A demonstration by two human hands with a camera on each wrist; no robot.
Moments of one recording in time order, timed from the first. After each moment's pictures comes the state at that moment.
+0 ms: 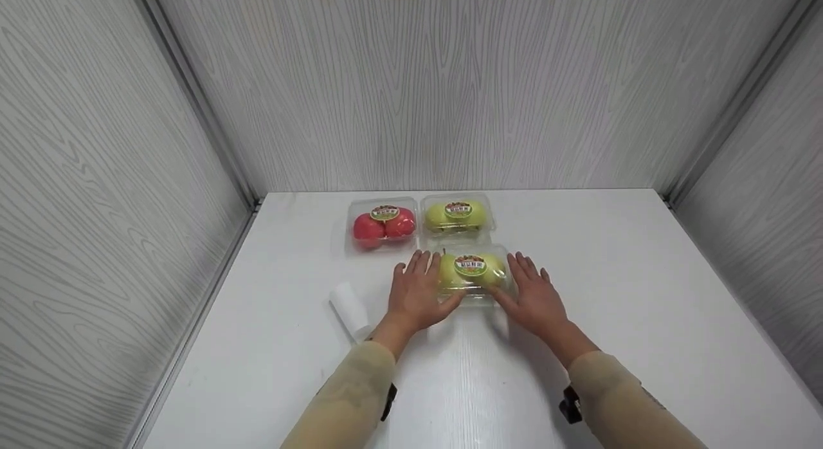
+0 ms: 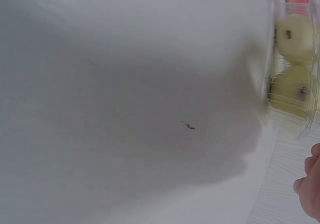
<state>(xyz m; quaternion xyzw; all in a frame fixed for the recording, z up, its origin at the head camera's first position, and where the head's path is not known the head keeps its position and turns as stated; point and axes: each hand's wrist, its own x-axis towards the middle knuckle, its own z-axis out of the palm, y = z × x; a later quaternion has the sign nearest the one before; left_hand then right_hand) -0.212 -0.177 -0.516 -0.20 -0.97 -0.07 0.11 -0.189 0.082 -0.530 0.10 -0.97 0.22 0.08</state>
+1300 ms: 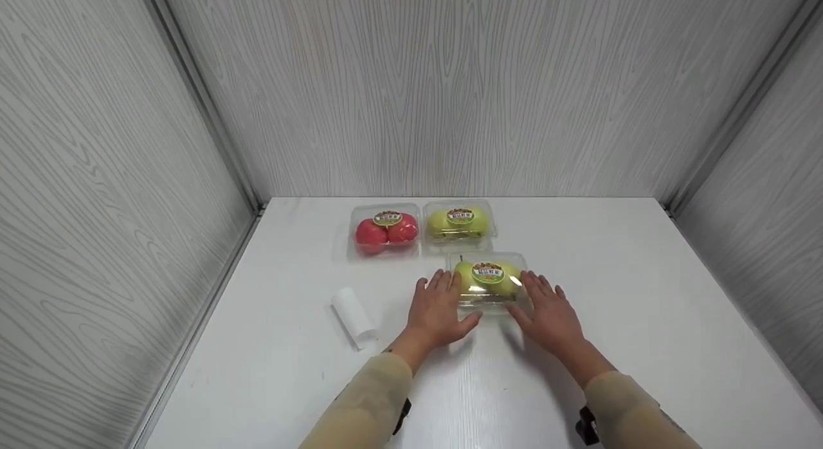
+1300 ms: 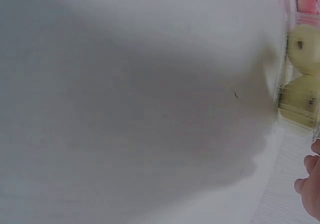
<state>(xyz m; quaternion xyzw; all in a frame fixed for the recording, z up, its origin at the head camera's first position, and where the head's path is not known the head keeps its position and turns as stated) -0.197 -0.150 -0.528 -0.23 -0.97 -0.06 0.09 -0.173 0.103 -0.540 0.10 -0.97 0.20 0.08</state>
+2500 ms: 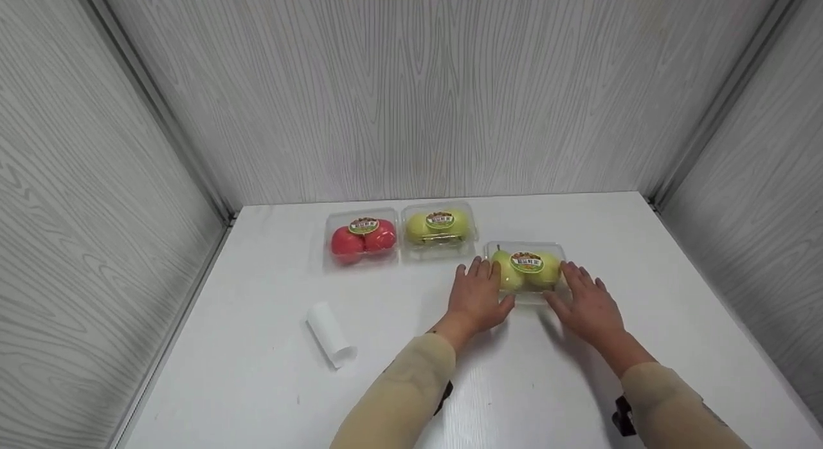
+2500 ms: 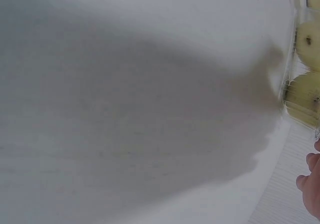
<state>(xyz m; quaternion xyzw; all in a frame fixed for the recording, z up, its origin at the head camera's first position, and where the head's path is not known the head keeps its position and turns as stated) -0.244 -0.034 -0.525 -0.26 -0.96 0.00 0.07 -0.195 0.205 -0.534 0.05 -0.98 0.16 0.07</state>
